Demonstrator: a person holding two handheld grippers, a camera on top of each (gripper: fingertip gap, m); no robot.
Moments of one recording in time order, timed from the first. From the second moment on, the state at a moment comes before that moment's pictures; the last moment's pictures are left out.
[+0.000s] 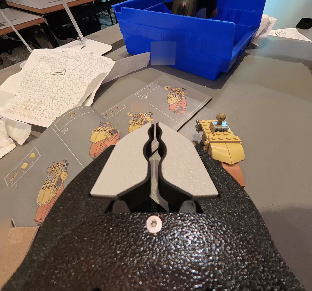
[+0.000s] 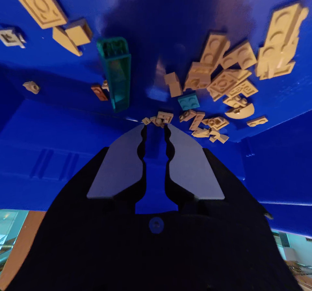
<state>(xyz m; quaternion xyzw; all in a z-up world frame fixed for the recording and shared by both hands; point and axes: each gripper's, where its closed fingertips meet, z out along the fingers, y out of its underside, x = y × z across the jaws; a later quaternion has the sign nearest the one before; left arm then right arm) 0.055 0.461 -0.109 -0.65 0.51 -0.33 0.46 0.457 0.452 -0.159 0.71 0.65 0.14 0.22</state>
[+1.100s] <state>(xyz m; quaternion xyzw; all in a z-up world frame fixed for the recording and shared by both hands) 0.050 0.462 -0.105 -0.66 0.49 -0.35 0.45 0.236 0.372 -0.052 0.73 0.65 -0.10 -0.19</state>
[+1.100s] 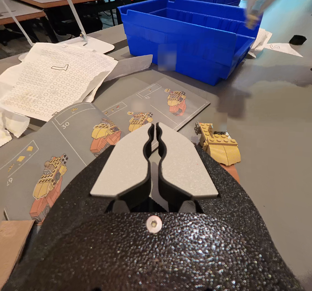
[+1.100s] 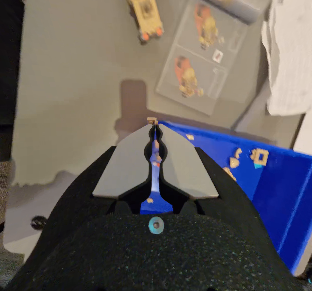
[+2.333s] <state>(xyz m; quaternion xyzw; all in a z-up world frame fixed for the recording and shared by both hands) 0.051 0.462 -0.106 -0.65 0.50 -0.33 0.47 0.147 0.333 -0.139 0.78 0.57 -0.17 -0.19</state>
